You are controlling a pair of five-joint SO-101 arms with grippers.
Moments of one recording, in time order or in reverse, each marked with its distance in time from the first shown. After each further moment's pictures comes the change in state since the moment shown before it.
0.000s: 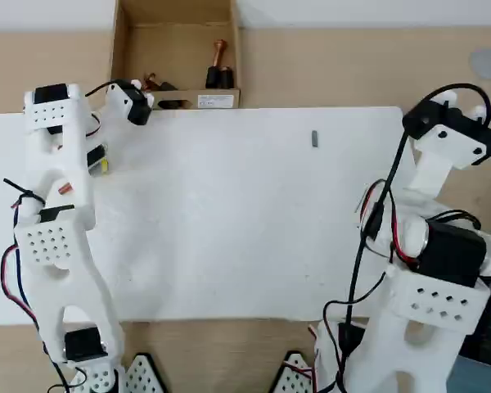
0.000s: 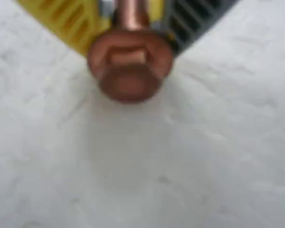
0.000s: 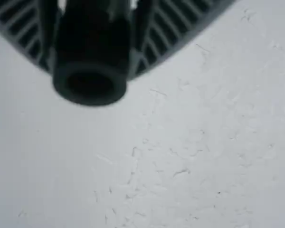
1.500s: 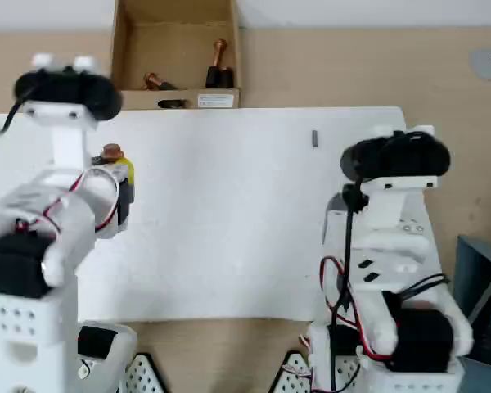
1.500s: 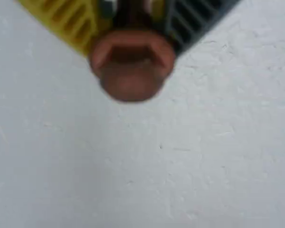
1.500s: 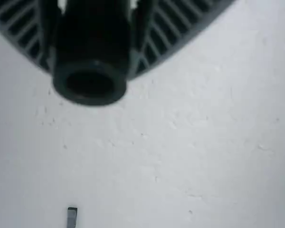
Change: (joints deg) left arm 19.4 -97.3 53.9 -6.2 66.5; right arm -14.2 -25.7 18.5 -14.9 9.7
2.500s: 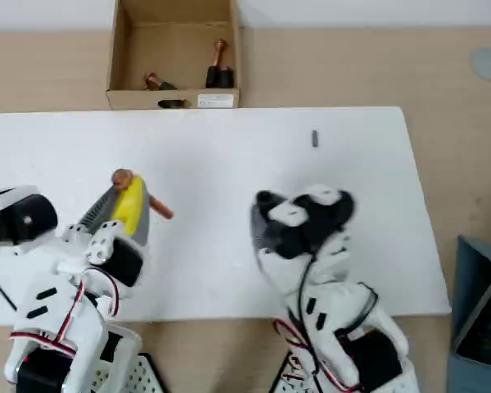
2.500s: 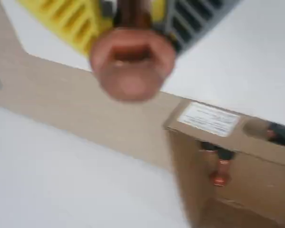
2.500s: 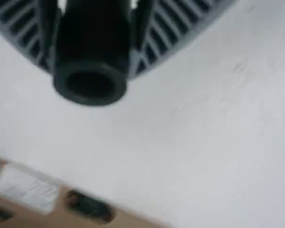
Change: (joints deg) left arm 9.0 -52.2 45.3 -28.8 28.1; right arm -29.3 -31.7 38.3 -26.5 1.8
